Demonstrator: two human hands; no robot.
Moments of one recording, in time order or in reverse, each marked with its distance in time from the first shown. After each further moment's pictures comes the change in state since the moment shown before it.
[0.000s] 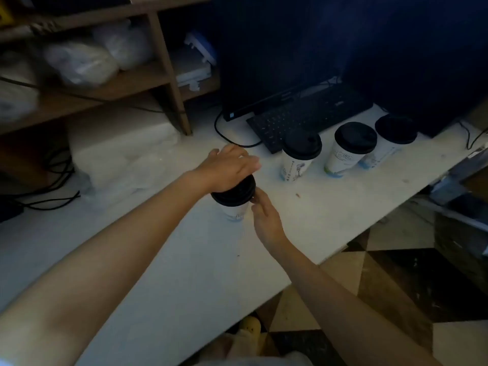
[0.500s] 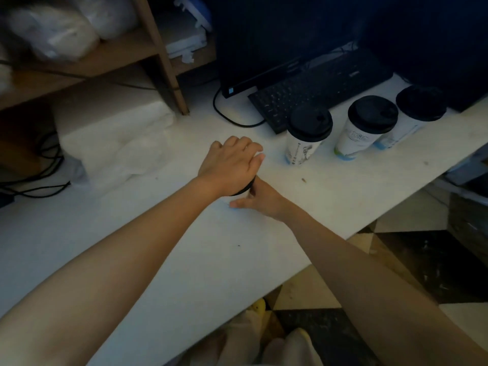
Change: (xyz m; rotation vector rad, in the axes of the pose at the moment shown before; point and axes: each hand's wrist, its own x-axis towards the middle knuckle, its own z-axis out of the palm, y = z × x) left_hand 0.006 0.011 0.033 0.137 0.160 -0.094; right_hand 0.060 0.021 -0.013 -0.197 -0.501 0.069
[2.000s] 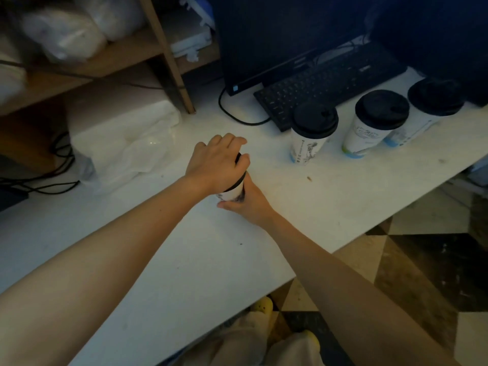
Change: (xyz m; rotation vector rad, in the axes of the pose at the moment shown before) left_hand -0.010 -0.013 -0.004 0.025 0.021 -0.142; right_hand 0.014 0.016 0.040 0.141 0.199 -0.193
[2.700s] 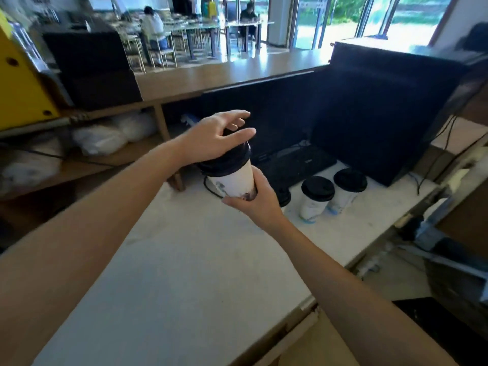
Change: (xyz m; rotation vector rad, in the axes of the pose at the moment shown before) left_hand -0.008 0.040 -0.204 -0.506 0.176 0.324; right_hand -0.041 -0.183 -0.065 -0.248 0.339 -0.350
